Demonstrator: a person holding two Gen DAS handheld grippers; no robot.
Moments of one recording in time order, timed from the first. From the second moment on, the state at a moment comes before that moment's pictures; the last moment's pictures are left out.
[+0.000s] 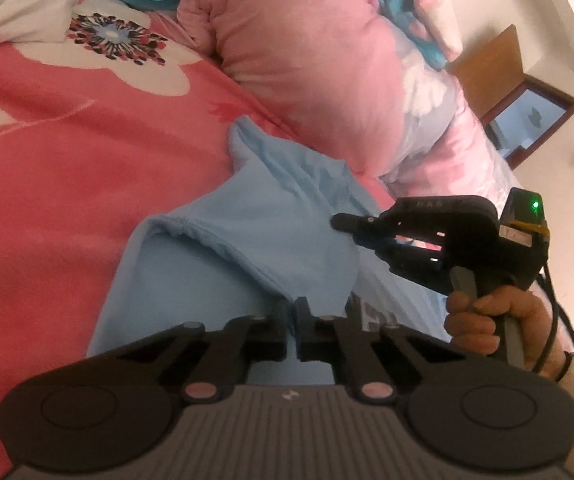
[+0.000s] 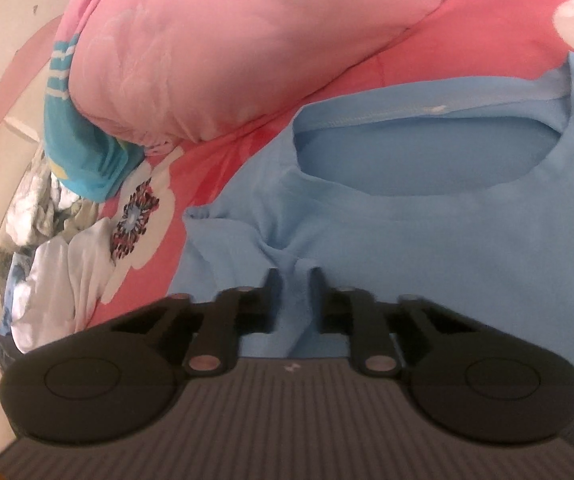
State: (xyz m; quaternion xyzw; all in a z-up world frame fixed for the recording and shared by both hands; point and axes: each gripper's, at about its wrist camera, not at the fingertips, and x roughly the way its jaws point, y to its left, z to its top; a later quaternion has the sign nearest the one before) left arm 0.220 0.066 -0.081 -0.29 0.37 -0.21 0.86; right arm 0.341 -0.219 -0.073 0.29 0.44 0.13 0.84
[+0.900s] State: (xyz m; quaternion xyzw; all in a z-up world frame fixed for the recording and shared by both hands) left arm 0.238 0.190 -0.054 -0.43 0.24 -0.06 0.87; right arm 0.416 -0.081 0.016 0.20 0.39 0.23 0.87
